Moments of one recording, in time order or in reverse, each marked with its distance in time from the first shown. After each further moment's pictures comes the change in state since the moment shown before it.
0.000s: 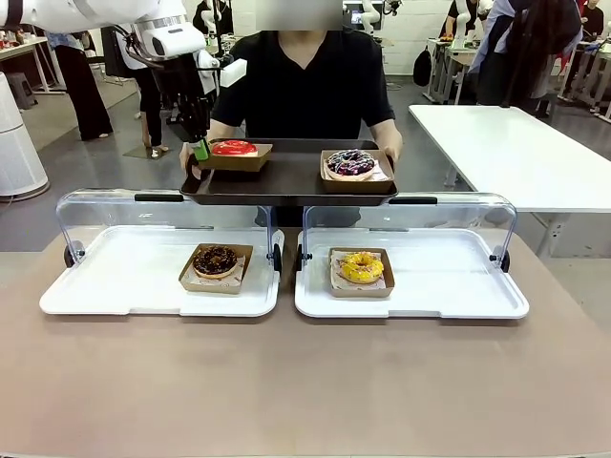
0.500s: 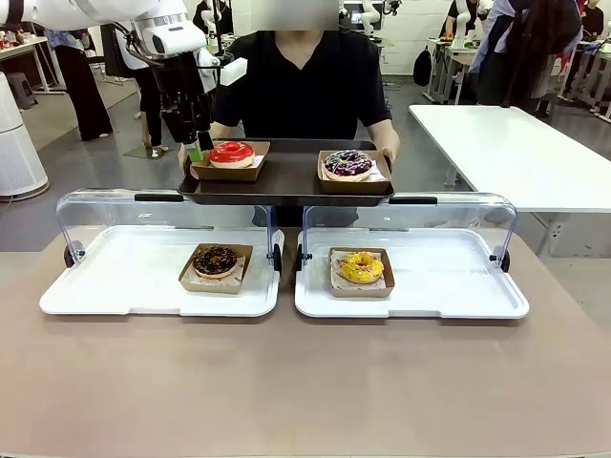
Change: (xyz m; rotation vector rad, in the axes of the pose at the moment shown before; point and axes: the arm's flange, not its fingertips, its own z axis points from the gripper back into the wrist) left arm 0.000 0.000 0.001 -0.010 0.003 -0.001; right arm 0.000 0.000 0.000 0.000 0.000 0.000
